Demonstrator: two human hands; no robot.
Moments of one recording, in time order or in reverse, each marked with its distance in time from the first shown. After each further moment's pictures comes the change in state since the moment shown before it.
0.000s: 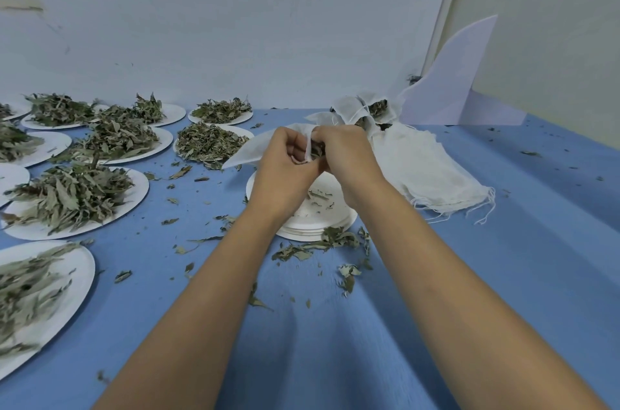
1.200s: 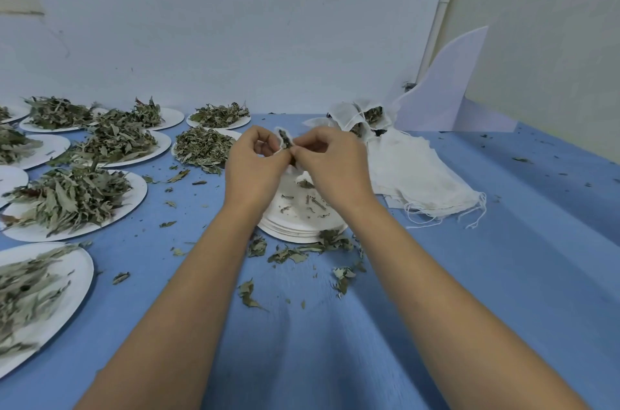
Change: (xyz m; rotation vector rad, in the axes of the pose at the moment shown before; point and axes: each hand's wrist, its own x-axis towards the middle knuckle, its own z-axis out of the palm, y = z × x) left_hand 0.008 -0.002 -0.022 0.033 0.200 0.011; right_hand -0.010 0.009 0.002 -0.247 0.065 -0.358
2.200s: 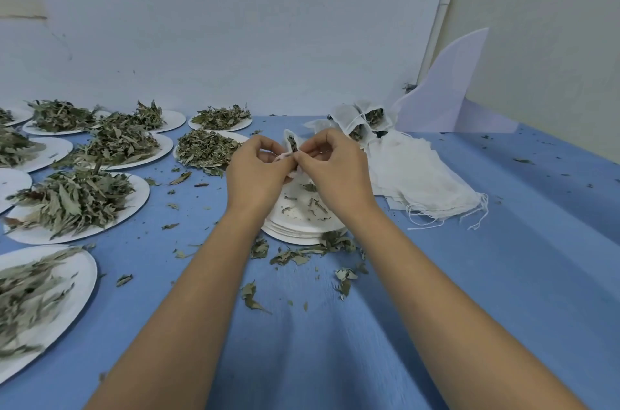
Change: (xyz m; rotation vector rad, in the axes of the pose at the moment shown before) left_hand -0.001 -0.001 0.002 -0.001 0.023 -0.079; right_hand -0.001 0.015 0.005 0.150 0.008 -0.030
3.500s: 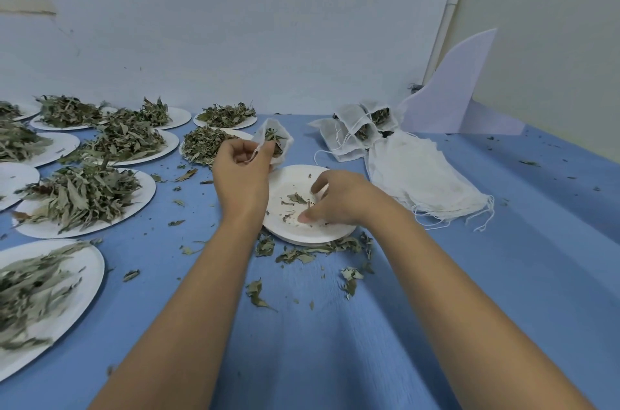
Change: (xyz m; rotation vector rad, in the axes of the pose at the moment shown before) left_hand 0.007 -0.018 -0.005 -0.236 0.281 -0.013; right_hand 0.002 0.003 -0.014 -0.710 -0.614 0.326
